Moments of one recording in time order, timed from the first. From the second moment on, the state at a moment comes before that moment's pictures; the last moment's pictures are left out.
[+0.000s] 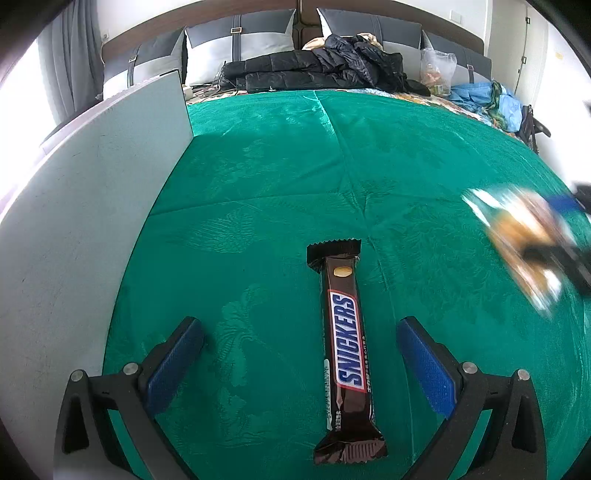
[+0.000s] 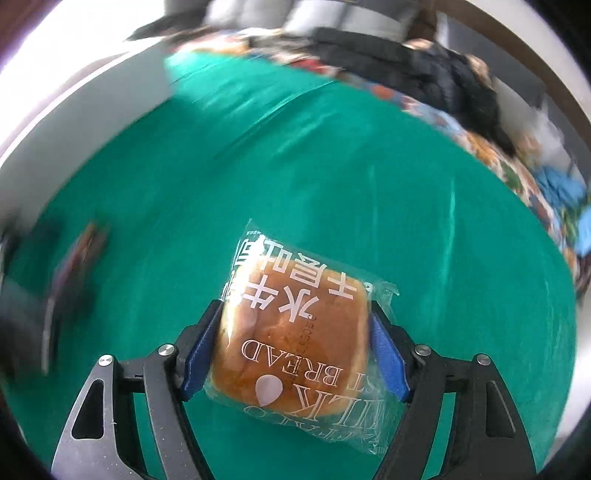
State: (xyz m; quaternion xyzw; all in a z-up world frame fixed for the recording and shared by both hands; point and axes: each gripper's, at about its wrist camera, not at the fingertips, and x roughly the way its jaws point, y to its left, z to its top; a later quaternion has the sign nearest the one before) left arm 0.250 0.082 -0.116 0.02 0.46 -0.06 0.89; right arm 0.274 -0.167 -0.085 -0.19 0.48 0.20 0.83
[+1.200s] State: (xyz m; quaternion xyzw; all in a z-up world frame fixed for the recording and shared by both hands) left arm 0.248 0.080 -0.114 0.02 0.46 -0.06 0.89; right arm 0.248 -0.199 -0.108 -0.11 0.42 0.05 0.90
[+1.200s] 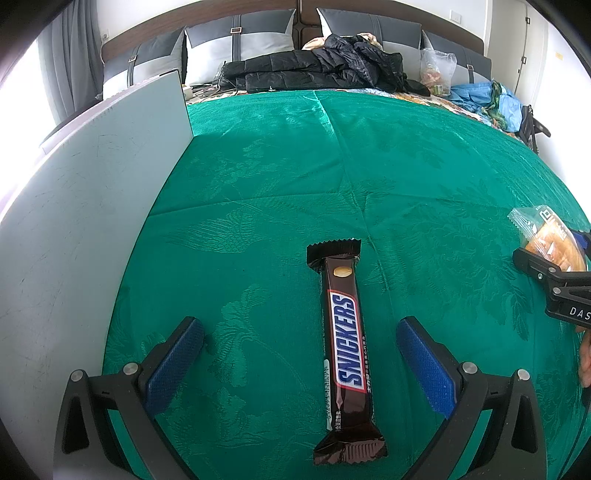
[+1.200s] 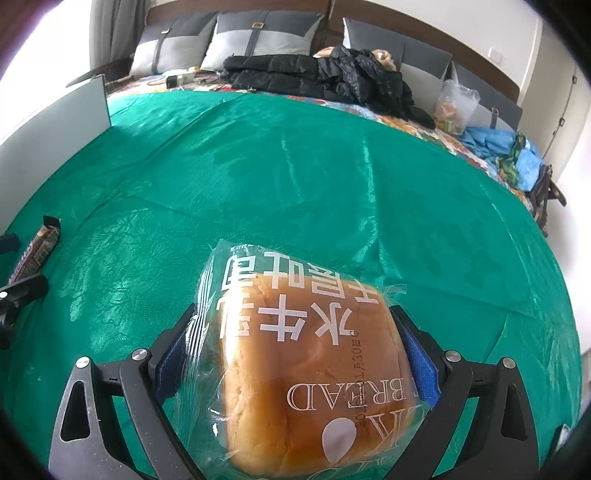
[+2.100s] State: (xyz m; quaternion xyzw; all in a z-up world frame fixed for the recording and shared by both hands) left arm 0.248 0.080 -0.114 0.02 0.46 -0.06 0.89; right arm 0.207 -0.186 -0.056 -0.12 0.33 0.16 0.92
